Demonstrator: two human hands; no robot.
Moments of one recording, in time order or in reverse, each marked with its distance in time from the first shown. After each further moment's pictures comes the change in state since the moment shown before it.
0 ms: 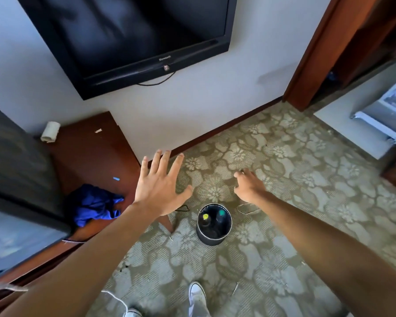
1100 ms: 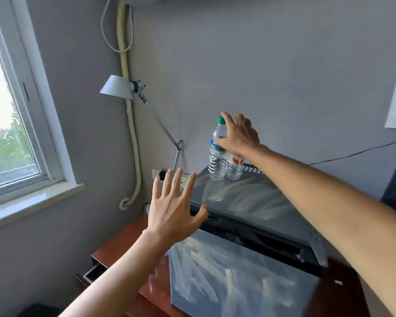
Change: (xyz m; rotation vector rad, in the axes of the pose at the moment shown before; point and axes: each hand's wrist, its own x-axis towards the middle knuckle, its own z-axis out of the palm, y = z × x) left_hand -0.376 -0.419 -0.248 0.296 0.563 -1.024; right_hand -0.187 -0.869 -0.296 0.208 0.549 -1.256
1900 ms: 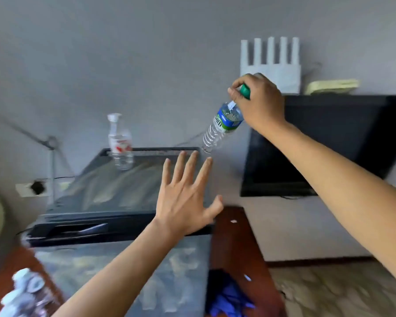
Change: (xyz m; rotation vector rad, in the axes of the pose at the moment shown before) left_hand 0.023 0.228 0.022 -0.360 -0.021 0.569; right_hand -0.160 0.198 -0.183 -0.137 0.567 0.228
